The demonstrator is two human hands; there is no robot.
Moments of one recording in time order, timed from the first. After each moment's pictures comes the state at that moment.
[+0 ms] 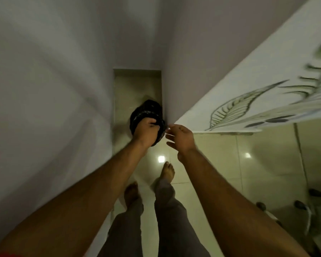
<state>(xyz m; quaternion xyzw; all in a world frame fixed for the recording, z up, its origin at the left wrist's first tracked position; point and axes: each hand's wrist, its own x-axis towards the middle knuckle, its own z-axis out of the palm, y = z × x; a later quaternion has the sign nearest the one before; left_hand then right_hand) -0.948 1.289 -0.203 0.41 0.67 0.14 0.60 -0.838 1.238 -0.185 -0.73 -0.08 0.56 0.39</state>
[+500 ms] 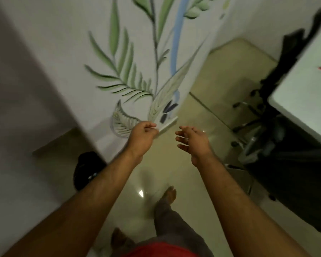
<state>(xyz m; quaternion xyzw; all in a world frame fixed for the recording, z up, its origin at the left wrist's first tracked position) -0.745 1.142 0.046 0.61 0.38 0.08 0.69 -0.651 1.002 0.054 -0.71 0.07 0.30 0.63</state>
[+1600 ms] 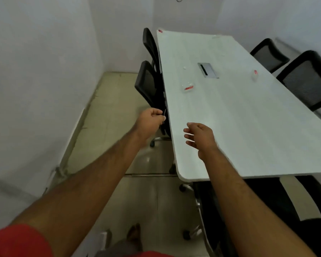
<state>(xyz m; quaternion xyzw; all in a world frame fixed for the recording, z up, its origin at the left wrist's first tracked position) 0.108 0.924 0.141 0.75 -0.01 -0.11 0.65 0.033 0.761 0.131 -0.67 0.29 -0.06 0.68</state>
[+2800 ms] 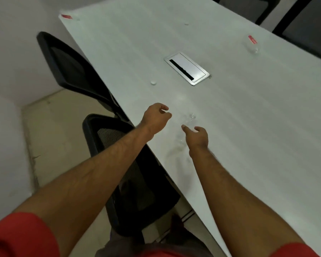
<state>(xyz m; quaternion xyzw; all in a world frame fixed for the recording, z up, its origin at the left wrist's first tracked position) 0.764 0.659 0.036 0.81 -0.21 -0.32 0.45 0.635 0.587 -0.020 -0.49 0.63 -0.17 0.57</state>
